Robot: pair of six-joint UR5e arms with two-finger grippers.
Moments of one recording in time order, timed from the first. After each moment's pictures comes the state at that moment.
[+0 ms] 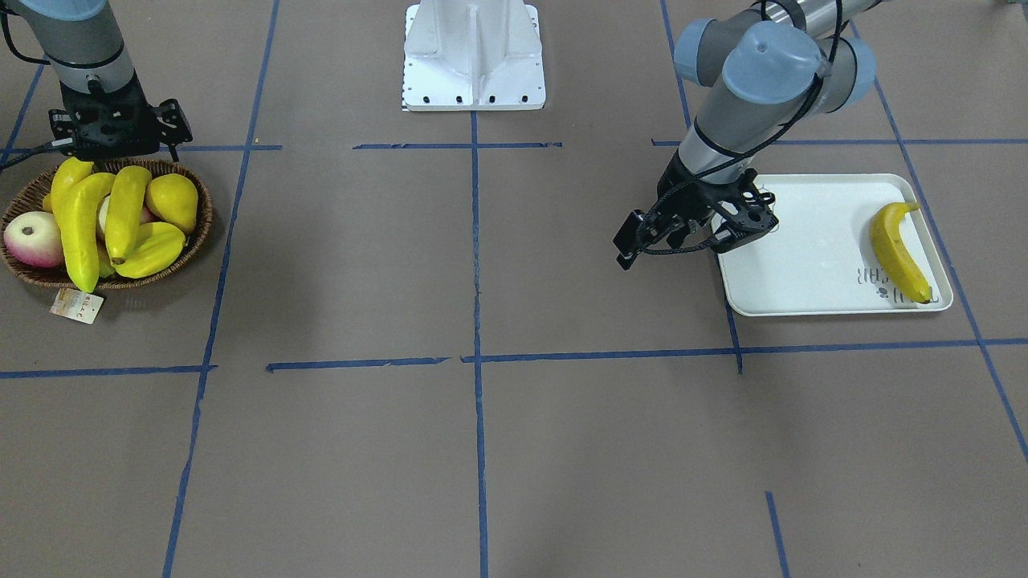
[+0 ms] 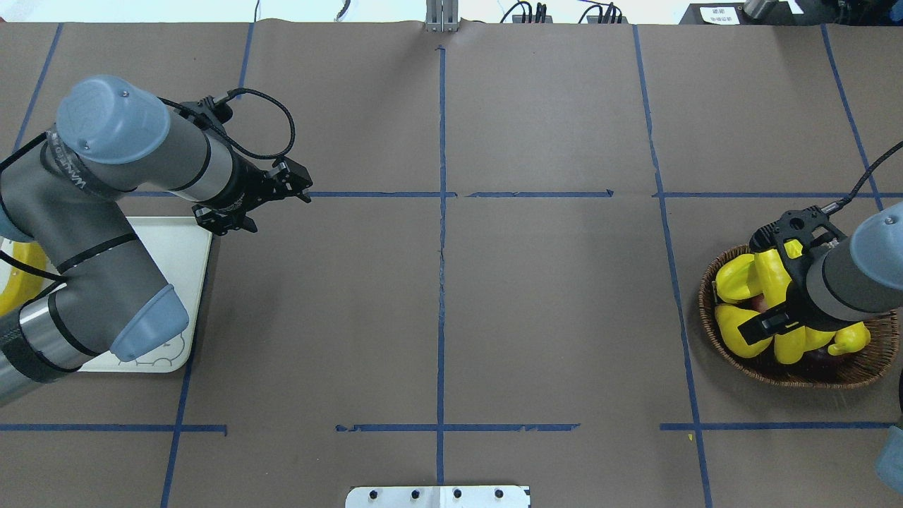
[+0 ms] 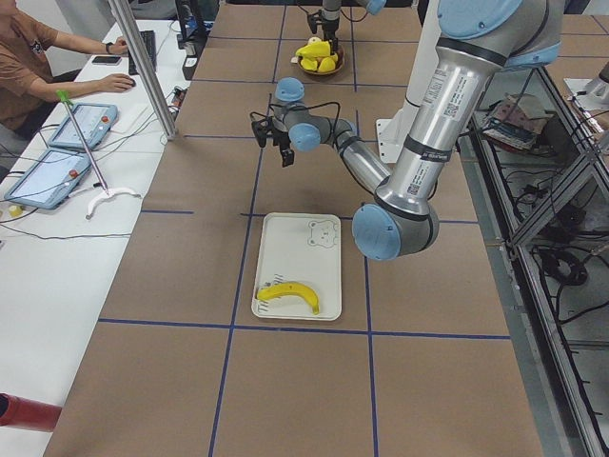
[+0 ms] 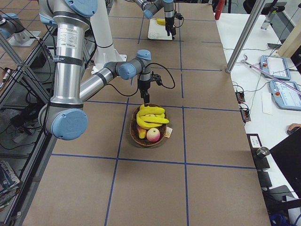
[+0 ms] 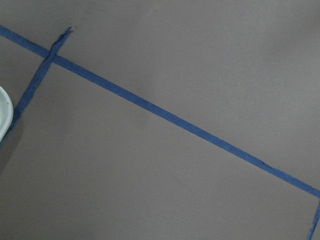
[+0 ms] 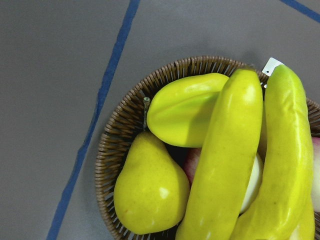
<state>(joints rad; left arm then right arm) -0.74 -1.99 -1.80 -1.85 -2.00 -1.58 0.66 -1.71 2.22 -1.64 1.88 0.64</state>
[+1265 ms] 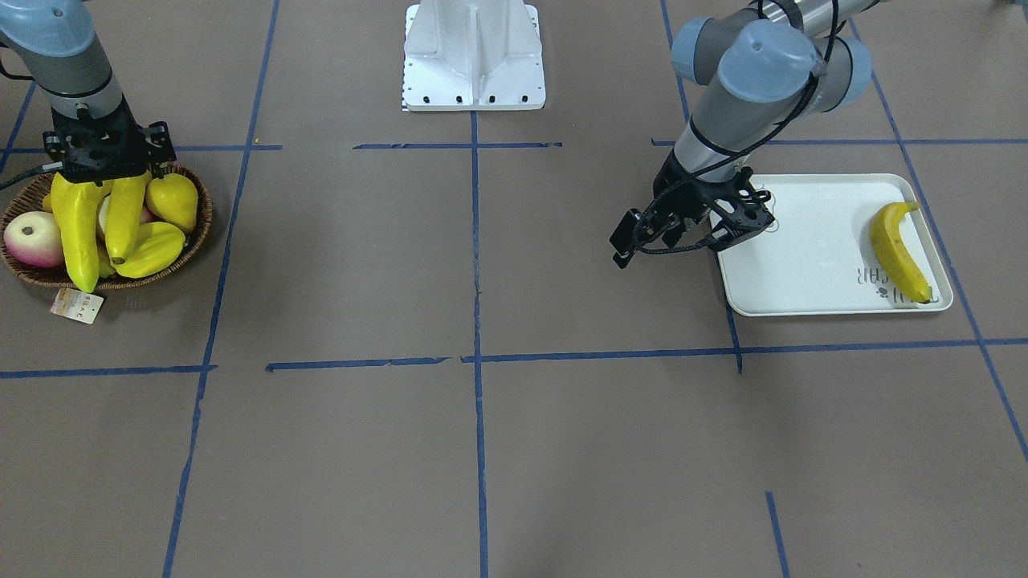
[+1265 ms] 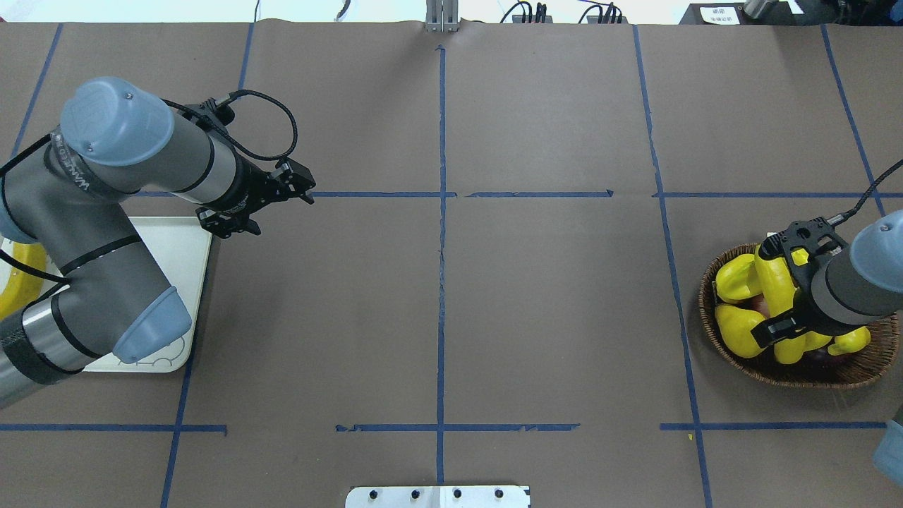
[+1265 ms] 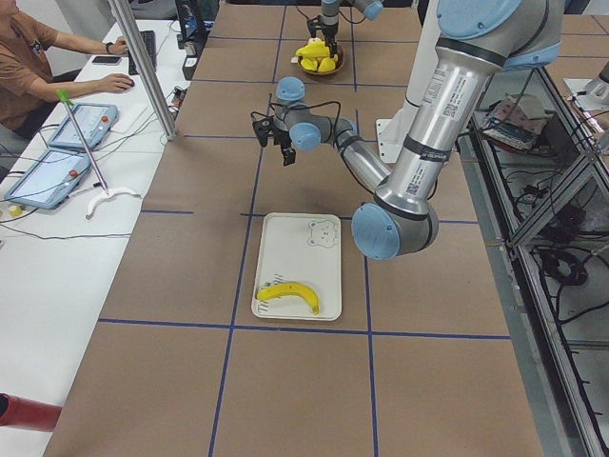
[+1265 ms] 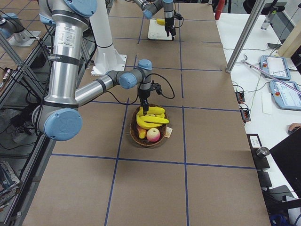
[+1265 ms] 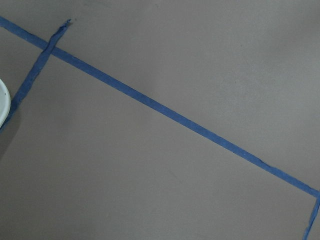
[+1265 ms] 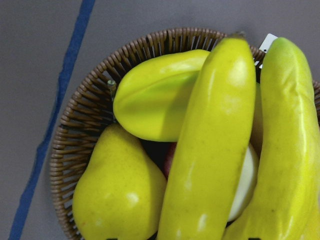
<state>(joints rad) -0.73 -1.99 -1.80 -1.85 -2.00 -1.61 0.67 -1.74 2.15 -1.59 1.90 0.65</state>
